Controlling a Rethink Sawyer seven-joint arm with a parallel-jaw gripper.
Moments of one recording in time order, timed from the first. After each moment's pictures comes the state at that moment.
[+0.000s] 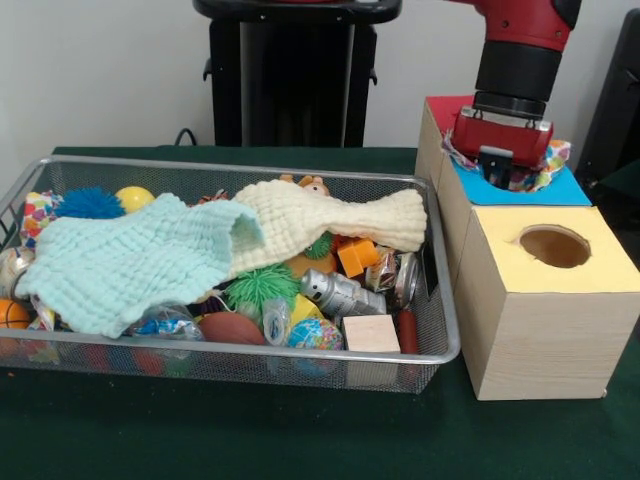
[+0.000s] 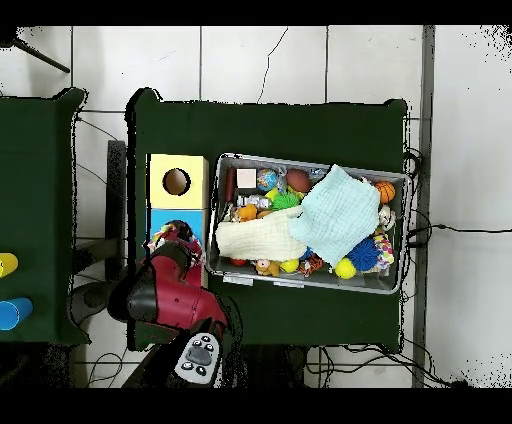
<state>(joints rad) 0.27 -0.55 -0.15 2.00 0.49 -0.24 1.88</state>
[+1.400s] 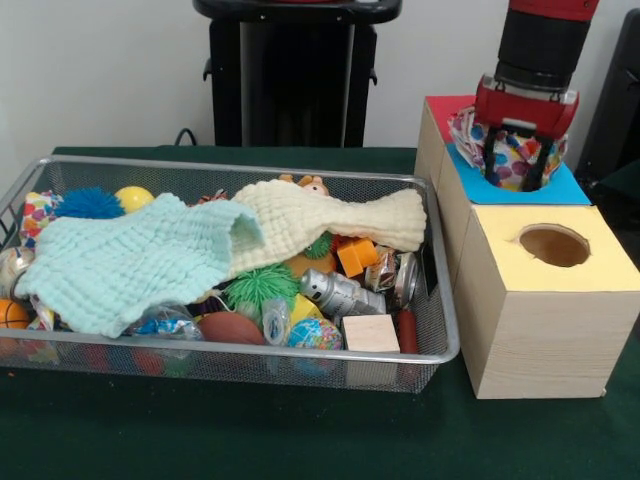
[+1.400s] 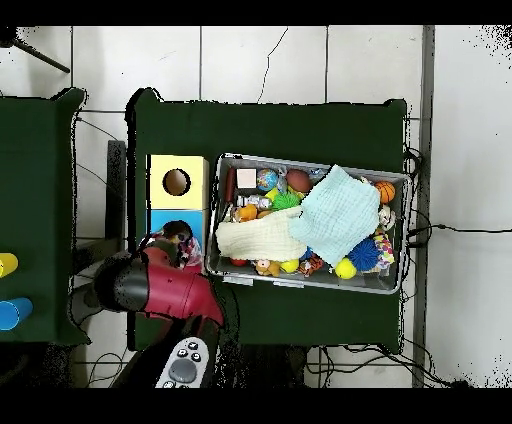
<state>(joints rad) 0.34 -0.61 -0.27 1.87 0.48 0.25 1.88</state>
